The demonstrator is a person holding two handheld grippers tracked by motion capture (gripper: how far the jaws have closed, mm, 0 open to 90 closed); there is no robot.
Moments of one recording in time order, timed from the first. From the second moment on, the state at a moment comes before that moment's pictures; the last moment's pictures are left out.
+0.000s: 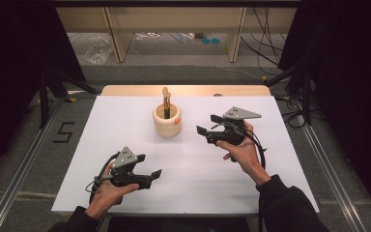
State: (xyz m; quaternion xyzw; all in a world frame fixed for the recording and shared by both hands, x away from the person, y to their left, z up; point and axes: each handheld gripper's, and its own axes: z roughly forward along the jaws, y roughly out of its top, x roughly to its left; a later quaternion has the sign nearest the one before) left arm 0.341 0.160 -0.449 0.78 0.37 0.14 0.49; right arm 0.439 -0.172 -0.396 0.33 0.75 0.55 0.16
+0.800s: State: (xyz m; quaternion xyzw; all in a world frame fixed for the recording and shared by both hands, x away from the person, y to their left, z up) left arm 0.341 0.160 -0.449 0.78 0.37 0.14 0.49; right arm 0.415 -0.175 -0.404 0.33 0.76 0.54 0.15
